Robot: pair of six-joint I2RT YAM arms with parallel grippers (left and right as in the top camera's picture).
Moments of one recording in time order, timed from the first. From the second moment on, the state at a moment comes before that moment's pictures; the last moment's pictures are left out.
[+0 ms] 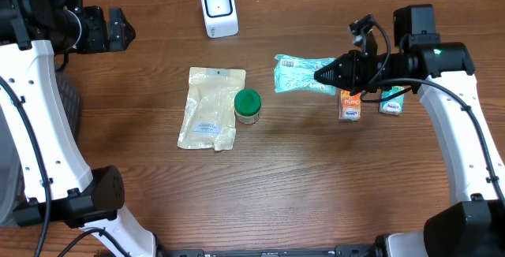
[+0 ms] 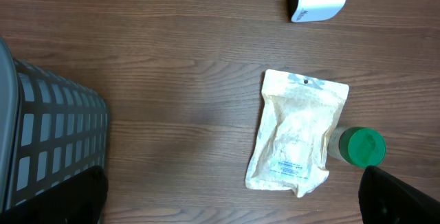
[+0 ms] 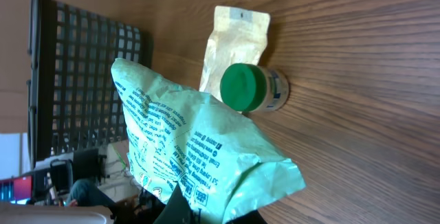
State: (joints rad) left arm 0.18 1.91 2.52 -1.69 0.13 0.06; right arm 0.06 1.61 1.50 -1.05 -0.84 0.12
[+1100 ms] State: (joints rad) left arm 0.18 1.91 2.52 -1.69 0.13 0.06; right arm 0.46 1.78 2.08 -1.14 -0.32 0.27
